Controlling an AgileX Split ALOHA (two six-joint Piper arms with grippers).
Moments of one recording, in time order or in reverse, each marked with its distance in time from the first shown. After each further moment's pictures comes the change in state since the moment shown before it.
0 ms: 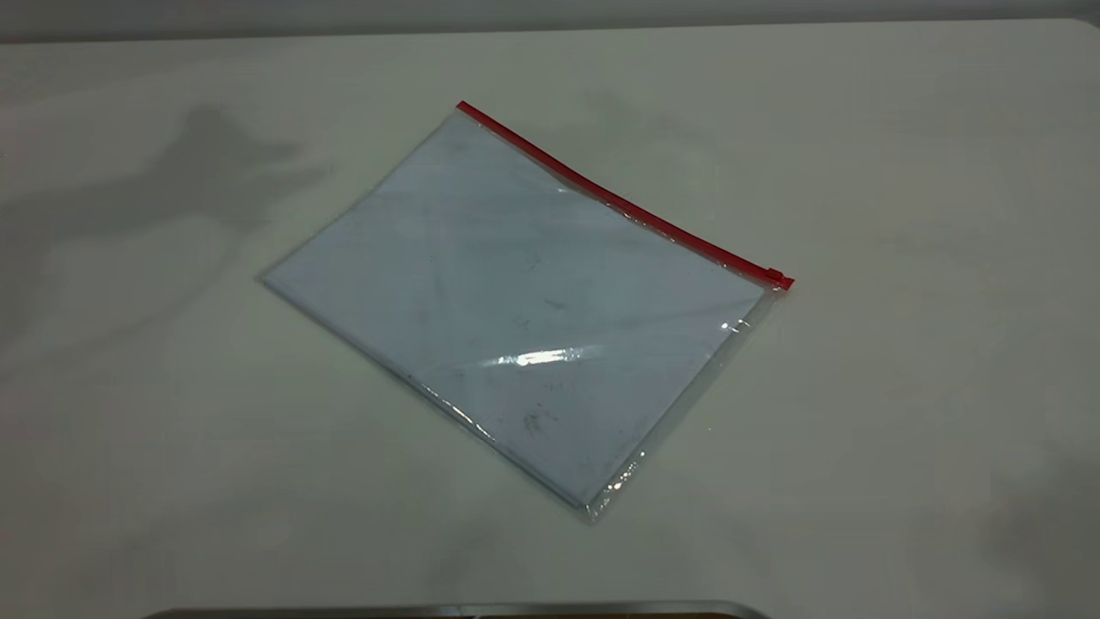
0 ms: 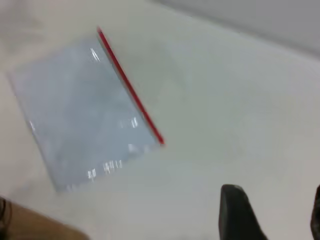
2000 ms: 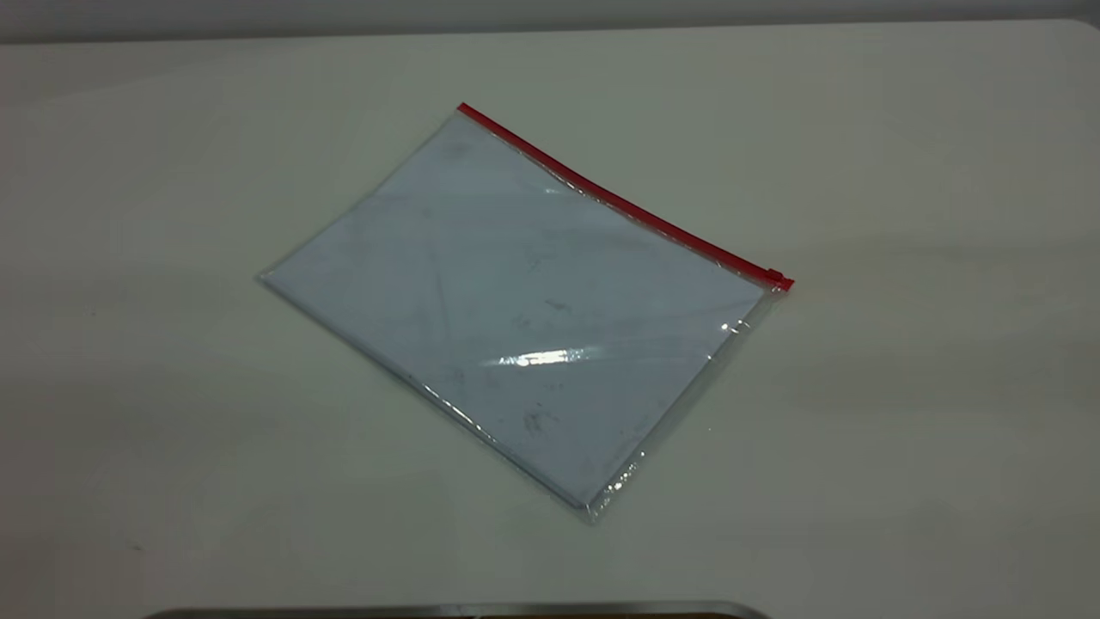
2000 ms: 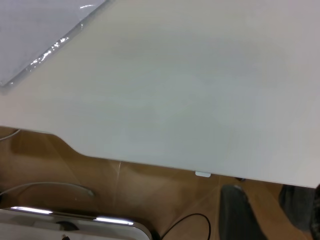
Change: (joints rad) left arm 0.000 -1.755 1.460 0.715 -0.036 -0.609; right arm 0.000 -0.503 0.791 -0.138 -0.122 0.224
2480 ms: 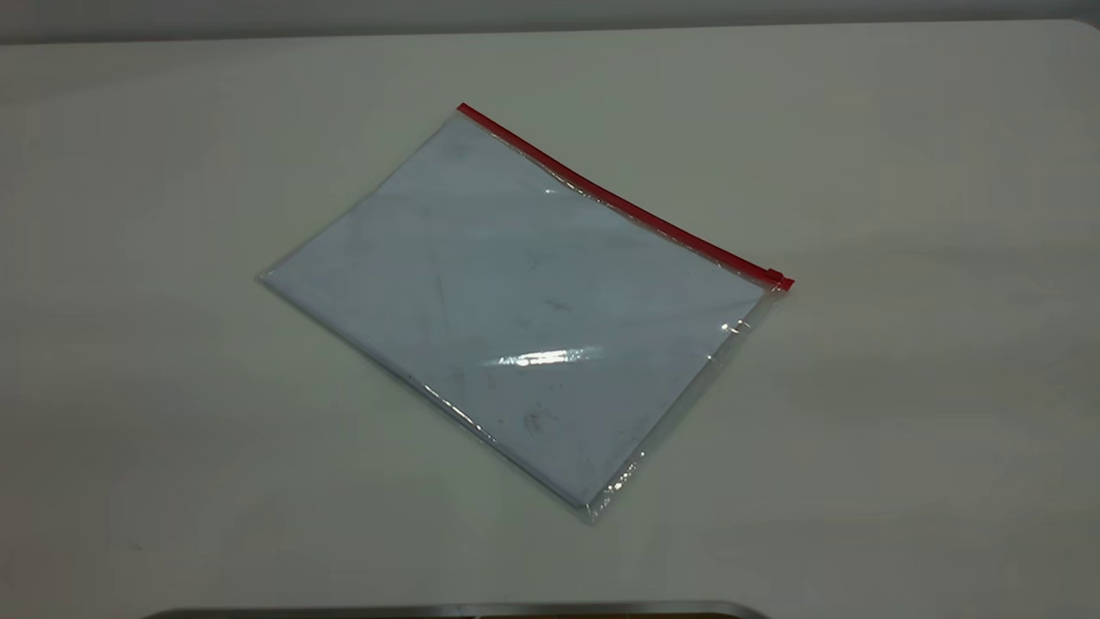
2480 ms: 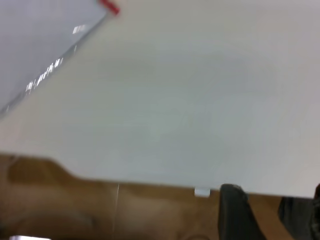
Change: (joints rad) left arm 0.000 -0.150 0.000 0.023 0.008 -0.063; right arm -0.071 -0.098 0.000 0.007 -0.001 0.000
